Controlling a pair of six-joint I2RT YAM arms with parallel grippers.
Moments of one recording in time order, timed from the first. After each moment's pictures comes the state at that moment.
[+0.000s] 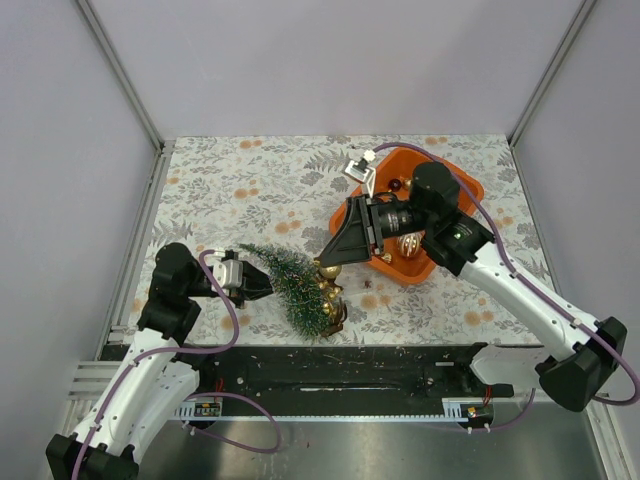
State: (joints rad) left arm -0.30 0.60 0.51 0.08 1.28 0.20; right arm 0.68 1.21 1.20 0.00 -1.08 0.89
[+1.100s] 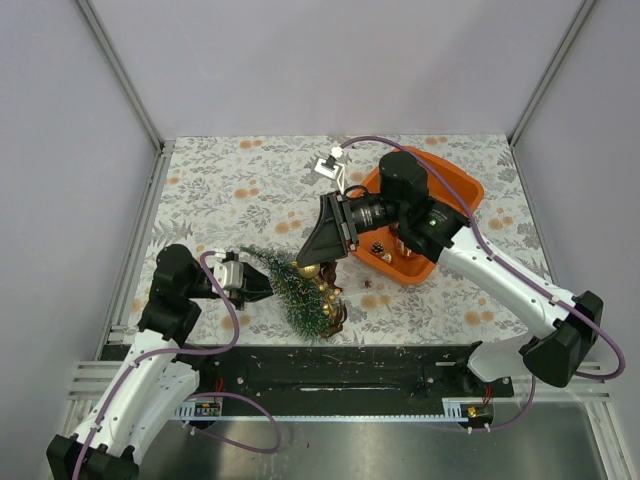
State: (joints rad) left arm -0.30 0.60 0.50 0.07 1.28 0.20; right arm 0.79 1.36 1.36 -0.09 -1.07 0.82
